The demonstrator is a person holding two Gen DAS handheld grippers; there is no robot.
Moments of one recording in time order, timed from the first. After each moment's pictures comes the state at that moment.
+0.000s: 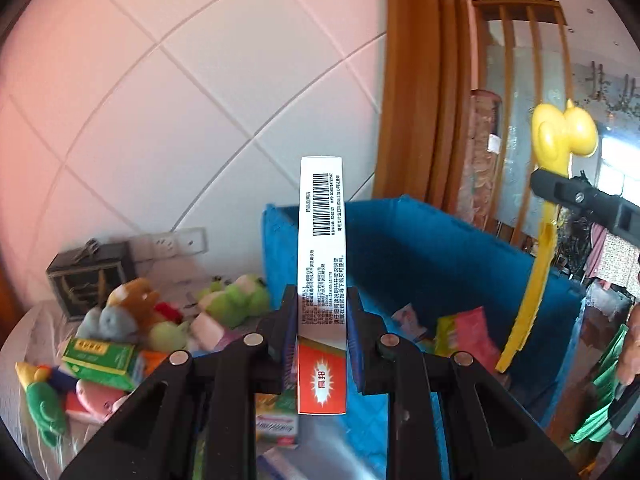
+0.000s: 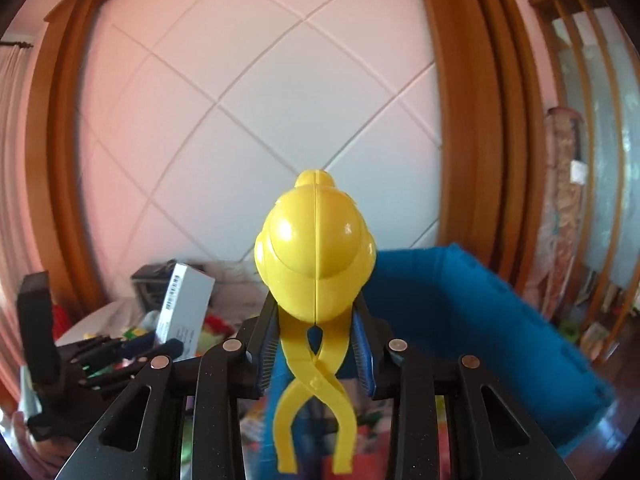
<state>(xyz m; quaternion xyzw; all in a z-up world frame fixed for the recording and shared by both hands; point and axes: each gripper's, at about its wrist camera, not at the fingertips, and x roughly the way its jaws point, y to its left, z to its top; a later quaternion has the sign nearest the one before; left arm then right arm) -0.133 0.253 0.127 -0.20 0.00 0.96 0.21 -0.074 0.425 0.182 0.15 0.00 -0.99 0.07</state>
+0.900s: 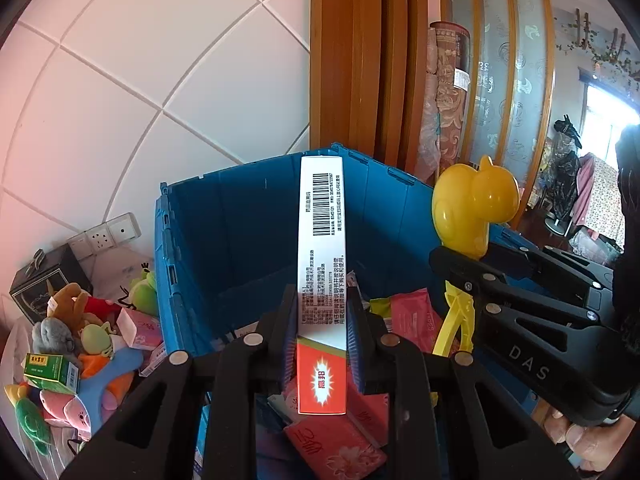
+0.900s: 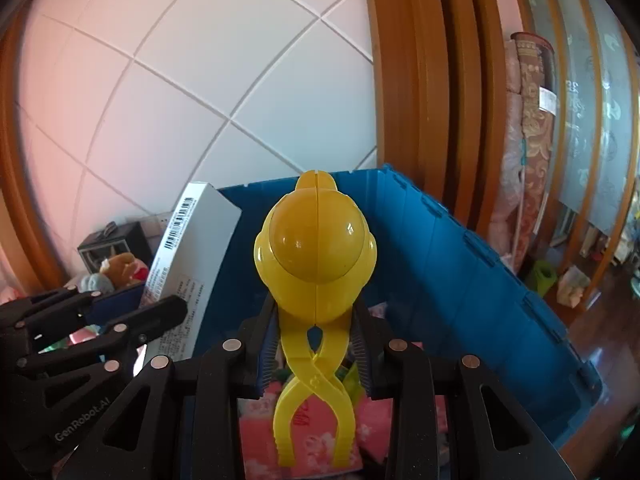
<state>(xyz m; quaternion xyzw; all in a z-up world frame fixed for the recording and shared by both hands) -0.150 0.419 0.124 -0.29 0.06 0.92 0.24 -0.133 0.549 0.113 0.27 -0.03 -0.96 0.01</state>
